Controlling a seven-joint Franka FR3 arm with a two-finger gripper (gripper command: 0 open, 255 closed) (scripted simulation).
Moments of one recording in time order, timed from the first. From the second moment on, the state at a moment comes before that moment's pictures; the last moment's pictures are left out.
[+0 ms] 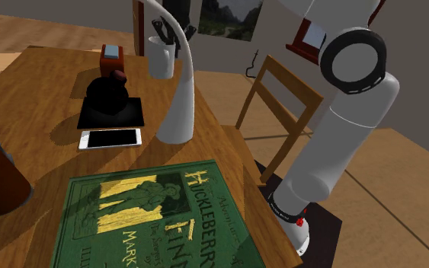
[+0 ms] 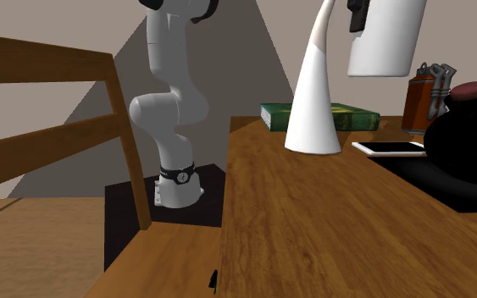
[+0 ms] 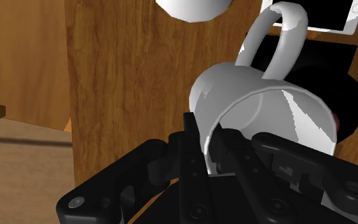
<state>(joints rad) 0.11 0.05 0.15 -1.38 0.01 1.40 0.62</state>
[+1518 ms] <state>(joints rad) 0.47 0.31 0.39 -1.13 -0.08 1.41 1.18</state>
